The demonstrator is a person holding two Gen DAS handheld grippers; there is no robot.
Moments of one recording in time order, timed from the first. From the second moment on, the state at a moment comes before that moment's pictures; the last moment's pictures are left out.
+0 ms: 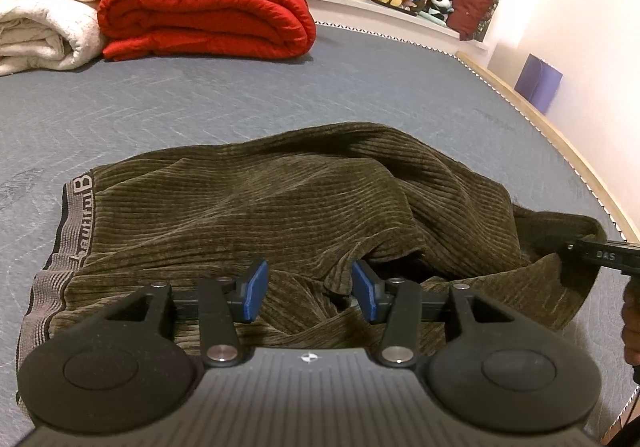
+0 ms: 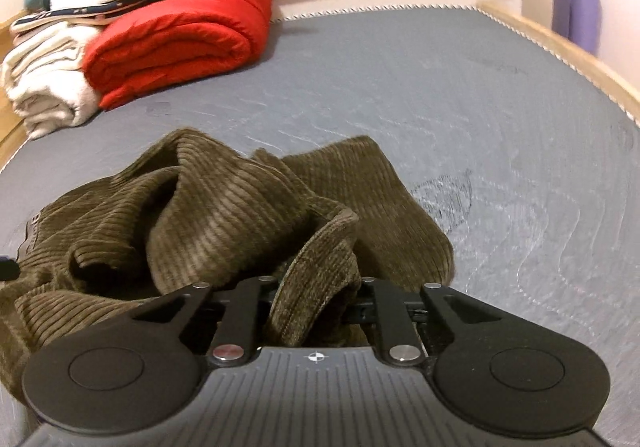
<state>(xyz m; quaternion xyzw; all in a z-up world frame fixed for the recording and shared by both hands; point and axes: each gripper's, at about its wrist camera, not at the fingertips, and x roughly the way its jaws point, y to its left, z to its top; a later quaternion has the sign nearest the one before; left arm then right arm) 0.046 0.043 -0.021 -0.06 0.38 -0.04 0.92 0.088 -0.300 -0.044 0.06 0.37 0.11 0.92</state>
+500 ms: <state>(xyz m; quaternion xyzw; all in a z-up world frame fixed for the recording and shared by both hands) 0.043 0.029 -0.020 -0.06 0.38 -0.05 0.92 0.024 -0.304 -0.012 -0.03 0.36 0.20 0.91</state>
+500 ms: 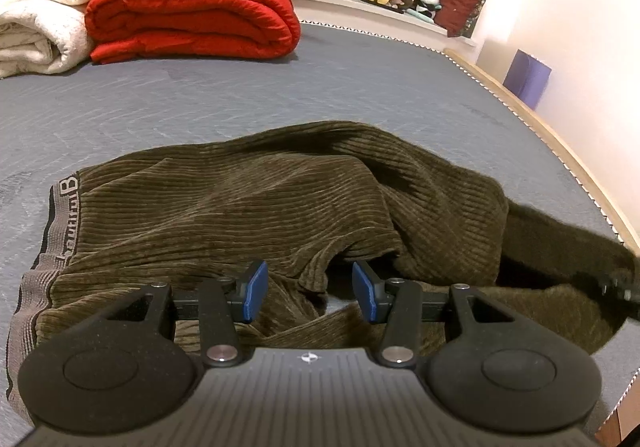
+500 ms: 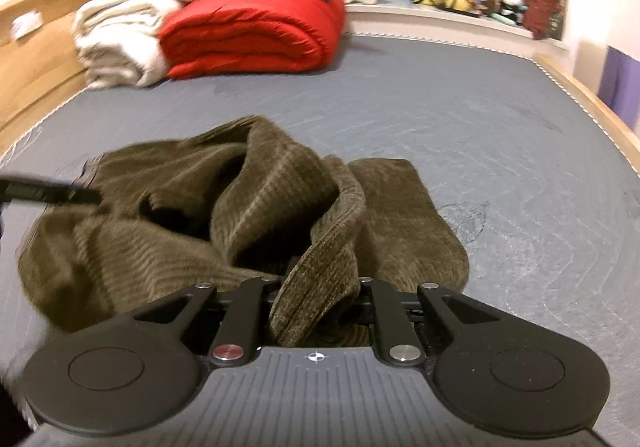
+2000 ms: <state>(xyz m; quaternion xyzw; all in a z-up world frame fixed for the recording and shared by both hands) 0.054 0.053 -0.031 -0.09 0.41 -0.02 0.91 0.134 -0.282 -0.070 -0.02 0.41 0.13 0.90</state>
